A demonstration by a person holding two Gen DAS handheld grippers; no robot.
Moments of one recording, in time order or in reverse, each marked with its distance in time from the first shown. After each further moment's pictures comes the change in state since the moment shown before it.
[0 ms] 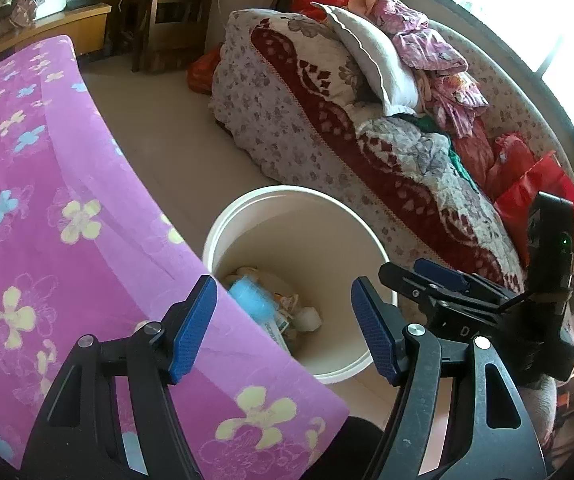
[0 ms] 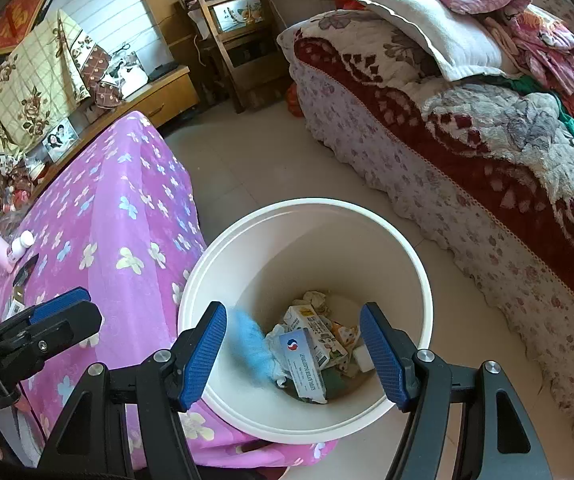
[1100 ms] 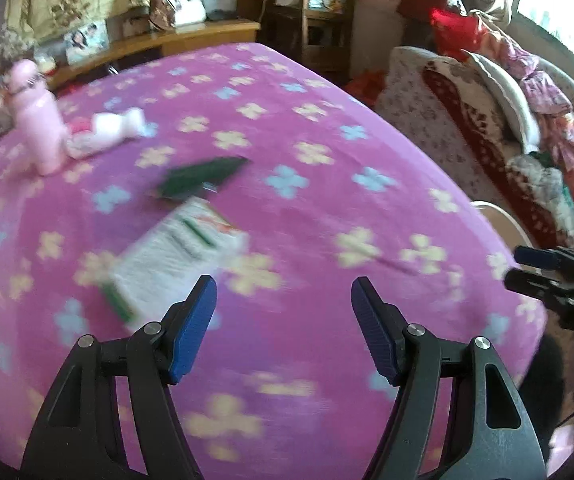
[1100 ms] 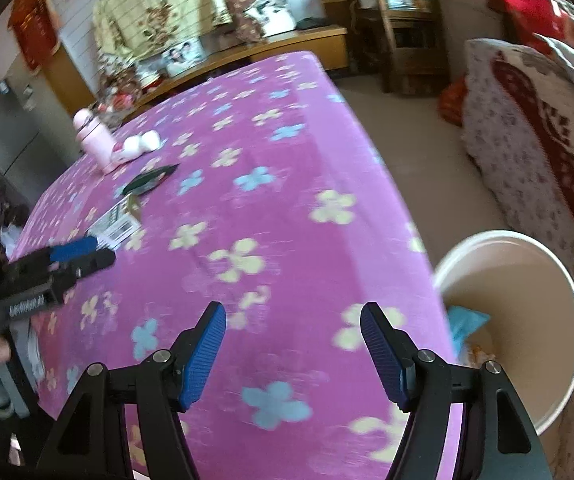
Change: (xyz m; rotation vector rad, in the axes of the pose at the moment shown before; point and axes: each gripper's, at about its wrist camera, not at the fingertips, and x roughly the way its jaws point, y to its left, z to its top) left arm -0.174 0.231 -0.066 -0.088 -0.094 0.428; right arm 0.017 0.230 -0.027 -0.369 0.114 0.275
